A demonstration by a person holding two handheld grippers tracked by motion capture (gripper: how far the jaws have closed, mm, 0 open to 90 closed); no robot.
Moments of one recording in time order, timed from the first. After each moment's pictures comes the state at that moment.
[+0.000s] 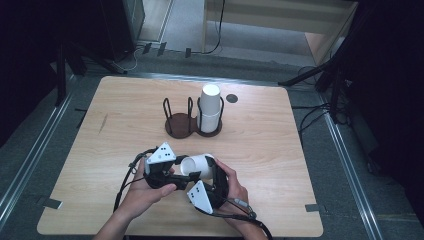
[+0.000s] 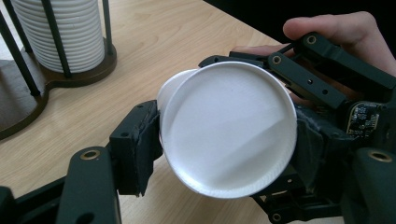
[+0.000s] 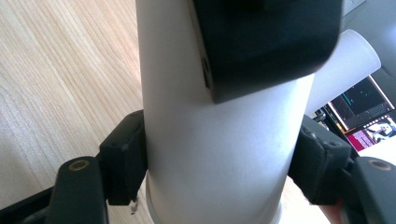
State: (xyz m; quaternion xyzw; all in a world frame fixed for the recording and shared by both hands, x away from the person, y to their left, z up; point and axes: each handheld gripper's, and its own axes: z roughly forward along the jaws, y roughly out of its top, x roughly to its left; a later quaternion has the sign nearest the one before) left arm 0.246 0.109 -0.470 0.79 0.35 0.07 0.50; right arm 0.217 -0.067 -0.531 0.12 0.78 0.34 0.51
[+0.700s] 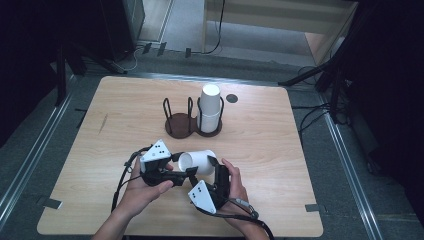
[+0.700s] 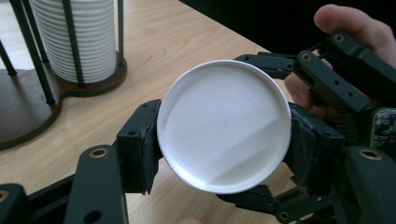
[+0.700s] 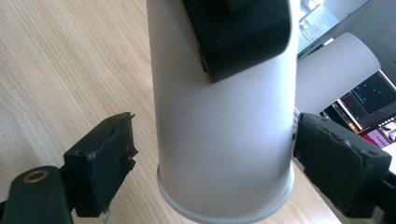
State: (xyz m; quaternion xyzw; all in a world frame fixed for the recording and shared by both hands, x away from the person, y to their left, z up) left arm 0.249 0.119 -0.469 0.77 0.35 0.08 0.53; right arm 0.213 -0.069 -0.521 0.13 0.78 0.36 0.50
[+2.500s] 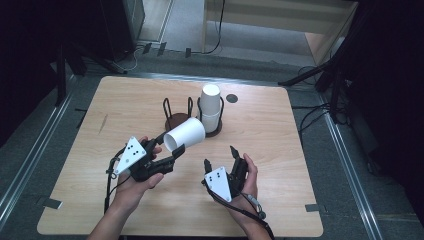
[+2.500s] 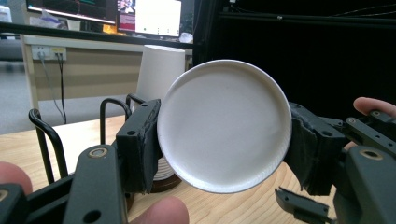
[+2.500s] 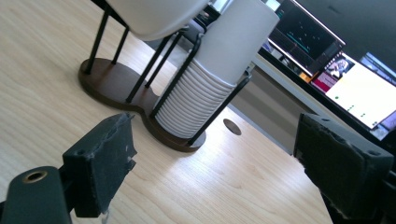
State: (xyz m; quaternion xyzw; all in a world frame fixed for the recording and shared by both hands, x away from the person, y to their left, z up) left arm 0.244 0.145 -0.467 0.62 0.35 0.24 0.66; right arm 0.230 -0.092 -0.501 0.28 0.71 0.38 0.53
